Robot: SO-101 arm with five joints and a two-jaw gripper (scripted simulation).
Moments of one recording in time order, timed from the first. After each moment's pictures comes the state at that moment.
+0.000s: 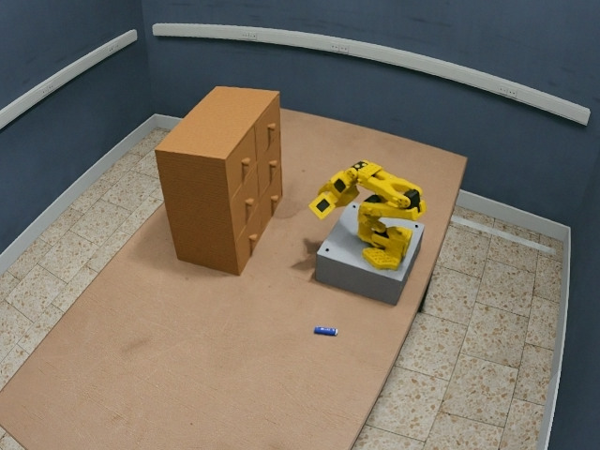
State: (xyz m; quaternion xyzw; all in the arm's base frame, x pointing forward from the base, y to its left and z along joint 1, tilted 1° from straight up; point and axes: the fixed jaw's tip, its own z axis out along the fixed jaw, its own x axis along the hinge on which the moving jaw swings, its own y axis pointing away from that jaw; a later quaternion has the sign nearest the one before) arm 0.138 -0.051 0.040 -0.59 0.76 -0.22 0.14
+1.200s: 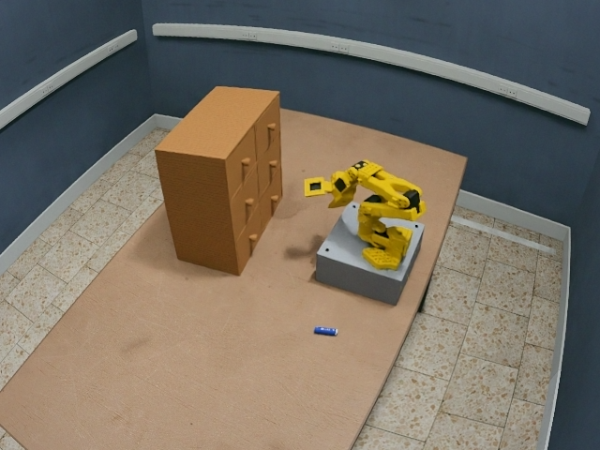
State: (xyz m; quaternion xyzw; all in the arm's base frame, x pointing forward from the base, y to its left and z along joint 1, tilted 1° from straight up) arm 0.139 -0.050 0.041 -0.26 0.93 -0.16 0.21
